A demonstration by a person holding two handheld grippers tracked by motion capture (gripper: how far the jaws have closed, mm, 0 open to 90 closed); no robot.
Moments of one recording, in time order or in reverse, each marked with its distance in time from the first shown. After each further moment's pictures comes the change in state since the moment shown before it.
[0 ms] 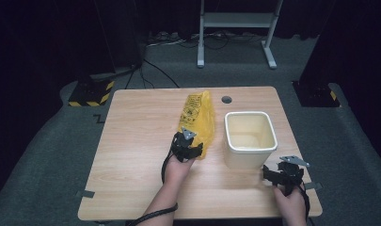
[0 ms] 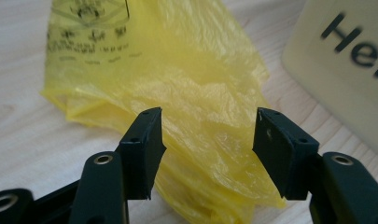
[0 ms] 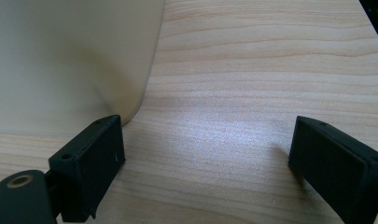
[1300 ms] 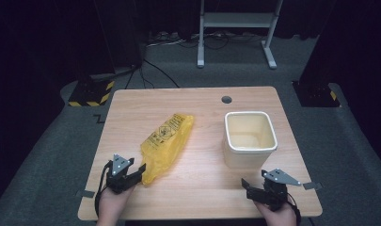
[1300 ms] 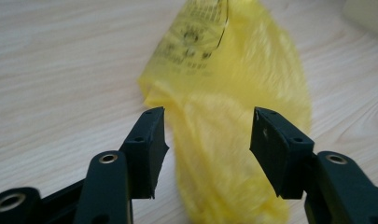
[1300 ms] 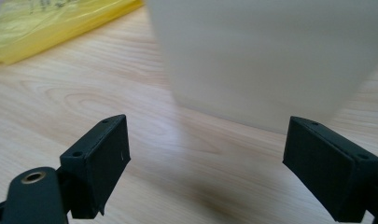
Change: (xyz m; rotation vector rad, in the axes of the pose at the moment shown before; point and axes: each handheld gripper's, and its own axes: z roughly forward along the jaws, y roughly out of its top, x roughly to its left) left arm 0.094 -0.104 -0.165 -0.137 0.107 -0.039; right arm 0.072 -0.012 -0.070 -0.141 0.316 -0.130
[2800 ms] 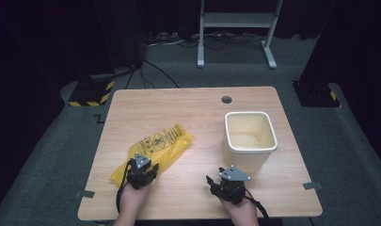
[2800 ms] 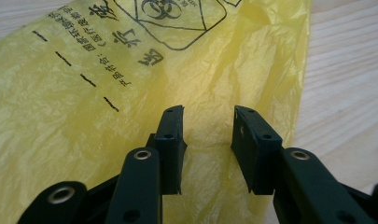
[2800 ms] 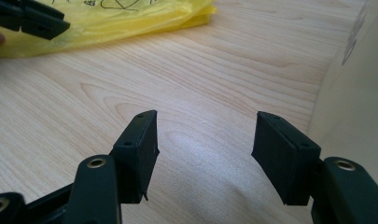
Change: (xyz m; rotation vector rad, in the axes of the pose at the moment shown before) left arm -0.024 -0.014 0.065 0.149 0.025 -0.015; right arm 0.085 0.008 0.071 -0.006 0.099 -0.155
